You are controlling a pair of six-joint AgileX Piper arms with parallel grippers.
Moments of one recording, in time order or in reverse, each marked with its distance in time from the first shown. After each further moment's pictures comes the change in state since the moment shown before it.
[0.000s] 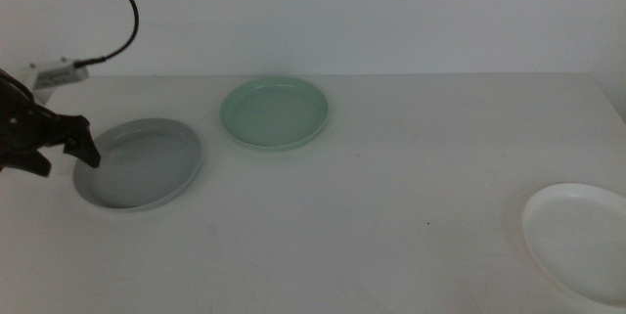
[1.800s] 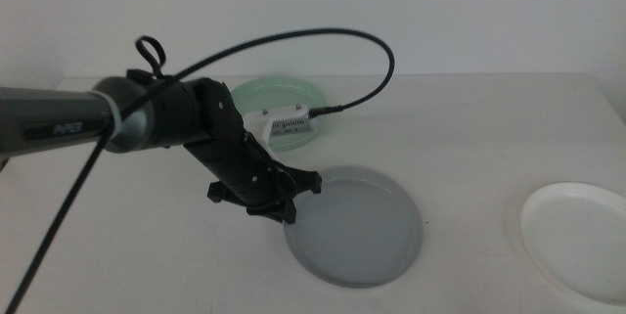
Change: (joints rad) left arm -0.748 -0.175 0.360 -0.157 -0.316 -0.364; right arm 0.000 0.000 0.000 0.000 0.000 0.000
